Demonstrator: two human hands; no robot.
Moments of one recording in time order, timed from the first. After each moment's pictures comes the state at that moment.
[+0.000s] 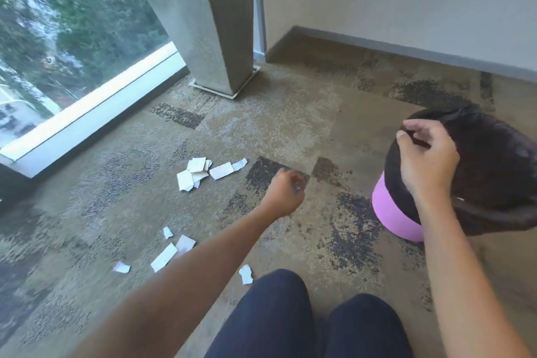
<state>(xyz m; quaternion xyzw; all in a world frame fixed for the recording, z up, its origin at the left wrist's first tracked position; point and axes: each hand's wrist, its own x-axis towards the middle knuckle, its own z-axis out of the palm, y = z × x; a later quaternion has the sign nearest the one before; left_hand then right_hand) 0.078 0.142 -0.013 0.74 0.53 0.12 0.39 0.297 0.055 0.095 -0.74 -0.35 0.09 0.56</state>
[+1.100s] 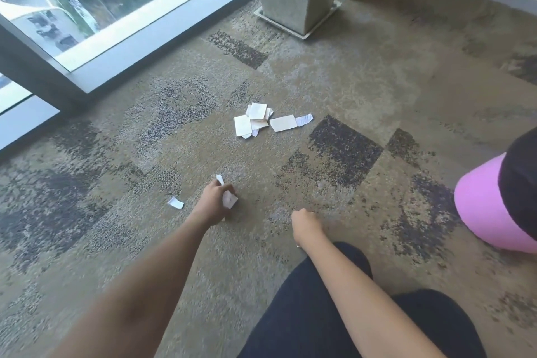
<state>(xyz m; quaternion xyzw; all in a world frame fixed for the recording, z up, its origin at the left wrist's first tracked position) -0.246 0.123 -0.143 0.66 0.68 -0.03 0.31 -0.011 0.074 -0.129 -0.64 -0.65 0.31 -0.27</state>
